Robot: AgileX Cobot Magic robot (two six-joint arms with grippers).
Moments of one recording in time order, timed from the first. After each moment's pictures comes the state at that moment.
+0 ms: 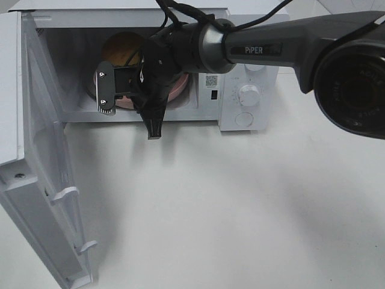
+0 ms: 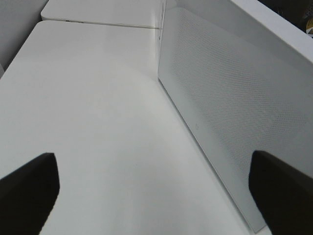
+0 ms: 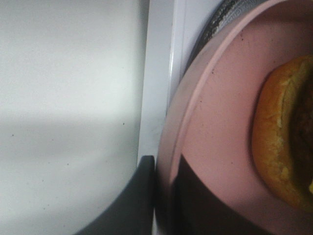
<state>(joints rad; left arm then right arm) 0.04 0.00 -0.50 -0.06 1.04 0.00 0.71 2.41 -1.93 -0.24 0.47 -0.94</state>
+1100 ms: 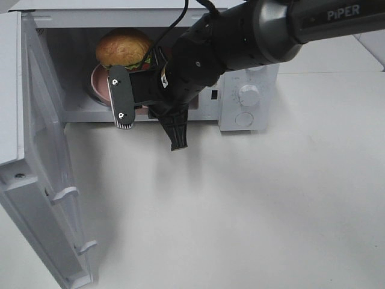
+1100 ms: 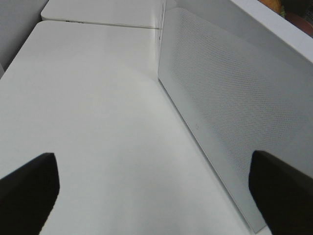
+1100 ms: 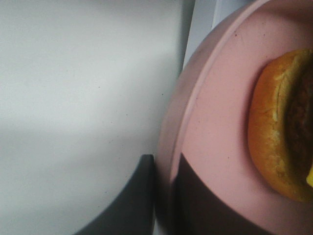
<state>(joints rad) 0.04 0.00 -0.50 -0.06 1.04 0.00 0.74 2.07 -1.44 -0.33 0.28 -0.94</state>
